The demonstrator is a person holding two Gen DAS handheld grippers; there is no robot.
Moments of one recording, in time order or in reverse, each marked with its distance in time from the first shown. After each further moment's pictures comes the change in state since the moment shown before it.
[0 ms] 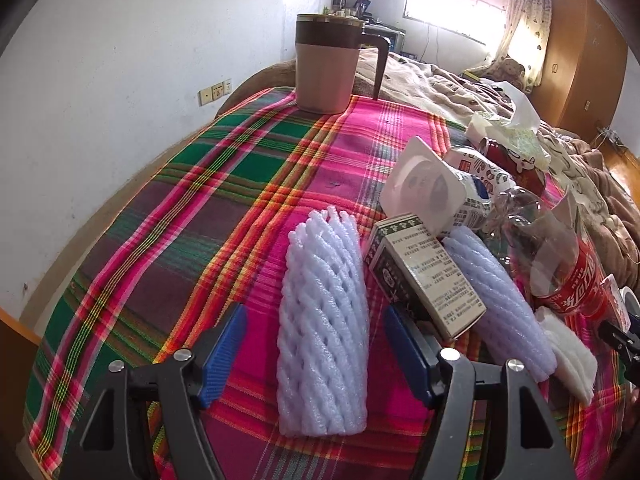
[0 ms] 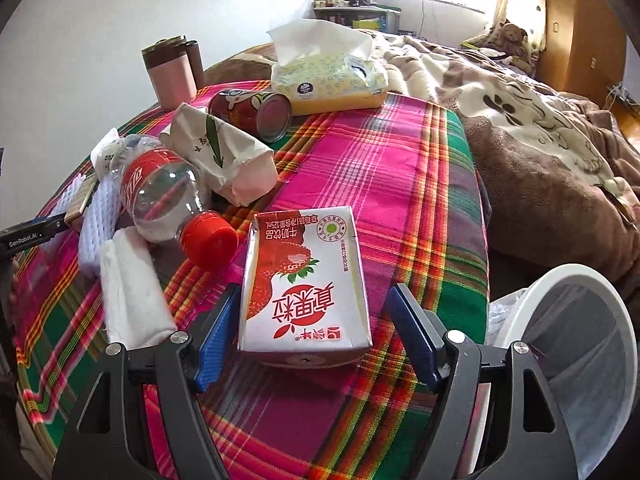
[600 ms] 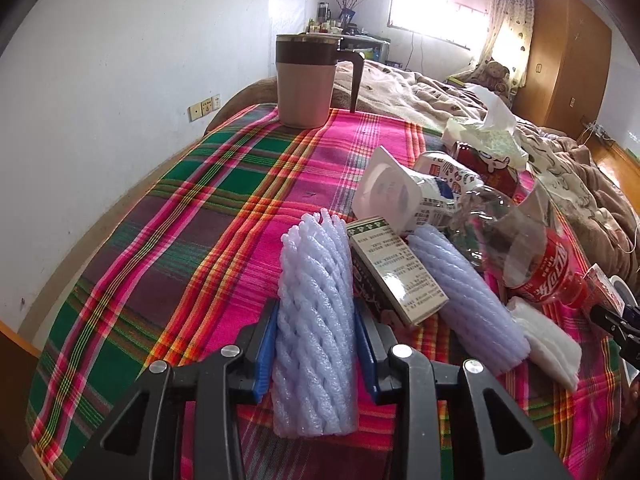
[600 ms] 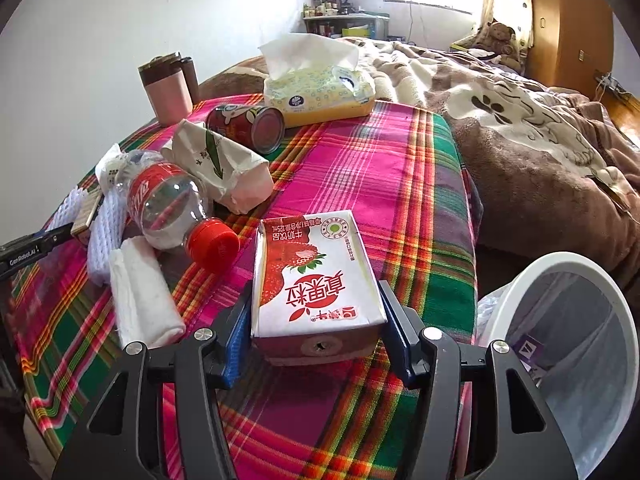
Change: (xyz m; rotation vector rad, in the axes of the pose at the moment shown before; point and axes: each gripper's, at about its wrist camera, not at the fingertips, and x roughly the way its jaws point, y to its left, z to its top) left arm -0.020 -0.012 -0.007 0.034 -0.050 -0.022; right arm -0.015 -0.002 -0.006 0.047 -0.046 0.000
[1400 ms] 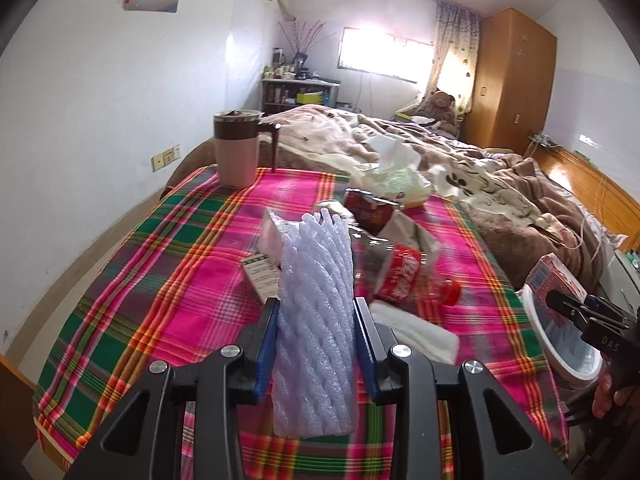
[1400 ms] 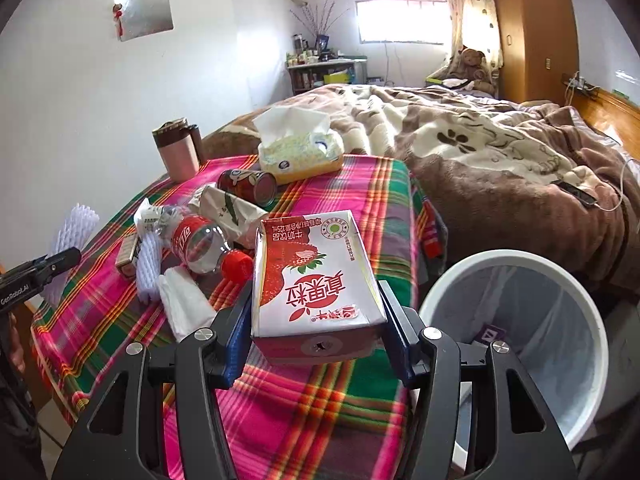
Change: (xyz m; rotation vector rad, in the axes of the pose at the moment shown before) left arm -0.107 -0.061 -0.020 0.082 -0.166 -0.148; right arm -0.078 -0.015 -0.017 0.077 -0.180 -0.016
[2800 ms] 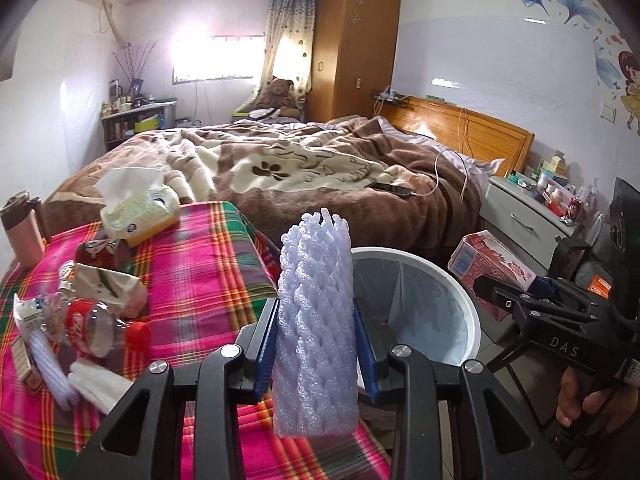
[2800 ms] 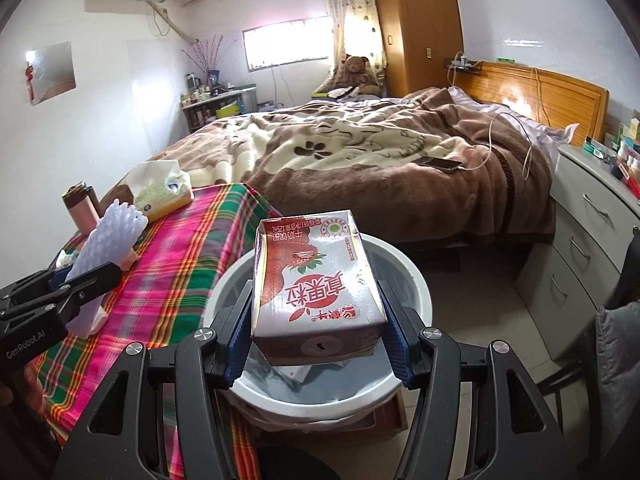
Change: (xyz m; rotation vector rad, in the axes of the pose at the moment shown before) left arm 0.008 -0.264 -0.015 0.330 0.012 -0.428; right arm -0.075 -0.112 -0.032 0.212 -0.086 -0.302
